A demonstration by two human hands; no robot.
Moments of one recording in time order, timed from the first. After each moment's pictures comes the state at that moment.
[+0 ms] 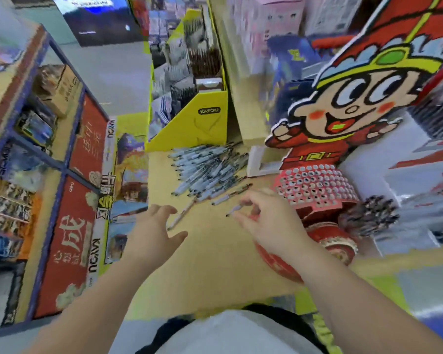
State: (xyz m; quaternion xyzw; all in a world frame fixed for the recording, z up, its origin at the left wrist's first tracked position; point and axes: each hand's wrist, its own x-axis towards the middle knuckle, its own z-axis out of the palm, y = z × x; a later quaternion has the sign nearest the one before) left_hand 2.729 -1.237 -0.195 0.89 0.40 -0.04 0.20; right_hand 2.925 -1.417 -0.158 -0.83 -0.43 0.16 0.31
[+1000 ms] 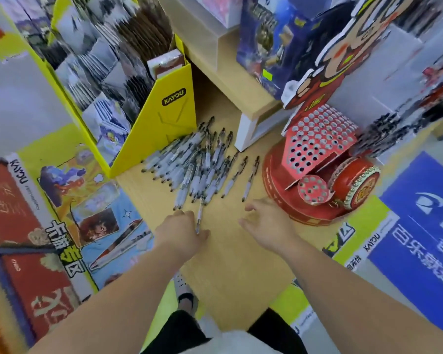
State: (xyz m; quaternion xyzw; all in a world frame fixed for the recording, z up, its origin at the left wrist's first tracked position) left_hand 2.785 -1.129 -0.271 0.94 0.15 -0.28 0.13; right_hand 2.844 -1.341 -0.260 -0.94 -0.08 0.26 0.22
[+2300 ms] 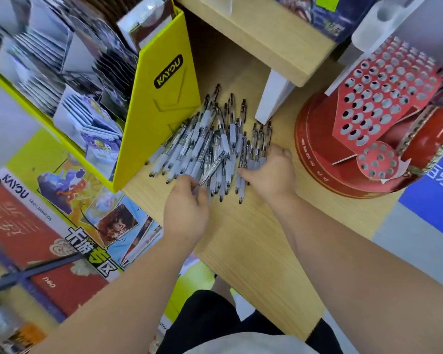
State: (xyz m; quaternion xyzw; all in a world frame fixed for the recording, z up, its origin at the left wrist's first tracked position) left_hand 2.838 -1.064 -0.299 0.90 0.20 -0.09 0.39; right_hand 2.912 -1.239 -0.317 -0.92 0.18 0.12 0.31
